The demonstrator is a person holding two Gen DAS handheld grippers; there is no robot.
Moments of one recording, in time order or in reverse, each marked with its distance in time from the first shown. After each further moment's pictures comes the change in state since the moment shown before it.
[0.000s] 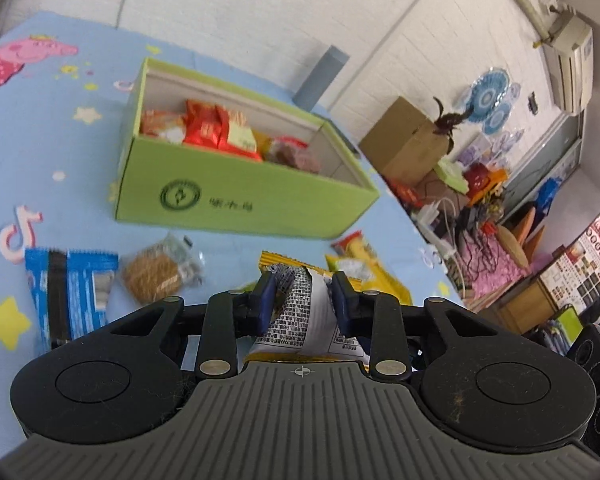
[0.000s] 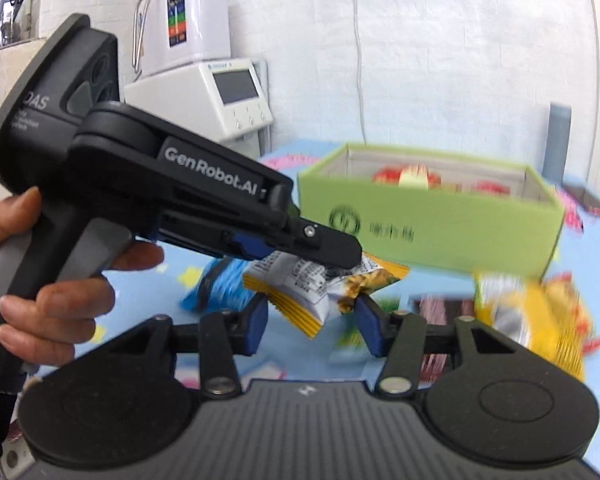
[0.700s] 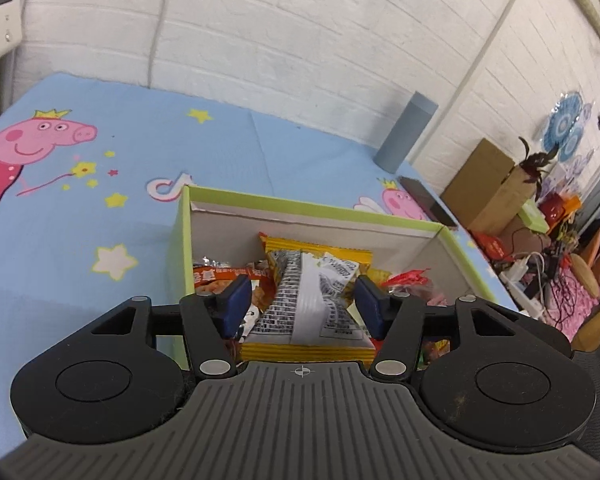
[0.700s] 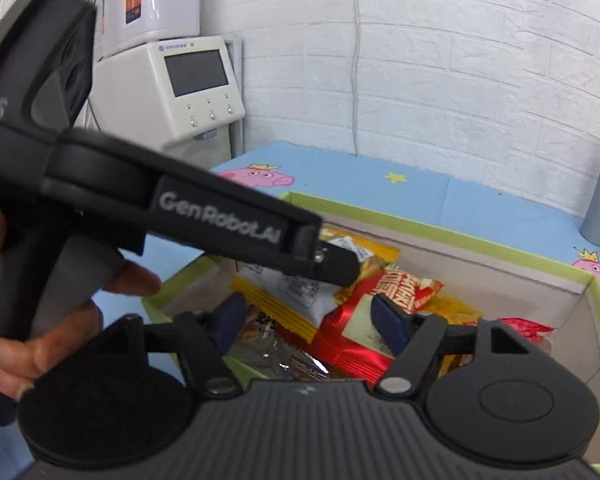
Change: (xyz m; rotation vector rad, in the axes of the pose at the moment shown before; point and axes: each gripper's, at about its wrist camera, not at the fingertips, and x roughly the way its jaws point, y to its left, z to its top) left arm 0.094 0.066 0.121 0.028 -0.079 0.194; right arm 0.162 -0.076 0.103 -0.073 0.074 0.012
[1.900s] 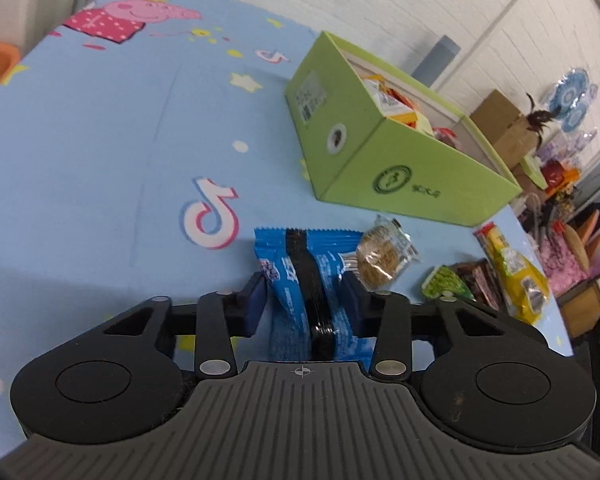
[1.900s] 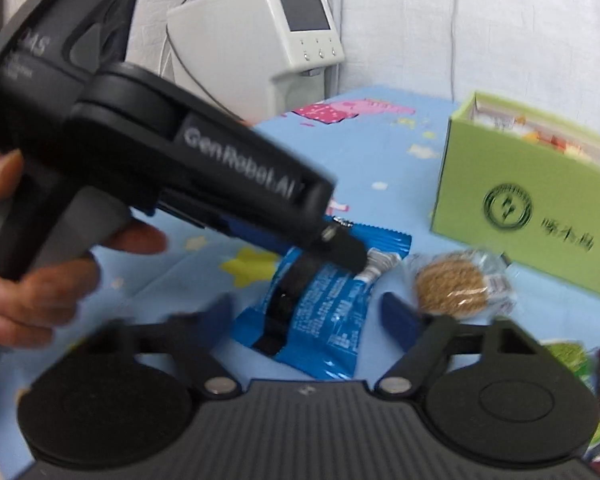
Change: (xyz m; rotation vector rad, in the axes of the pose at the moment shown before) left arm -0.107 0.082 -0.128 -0.093 0.190 -0.019; right arm -0.022 0.160 -0.096 -0.053 0.097 0.102
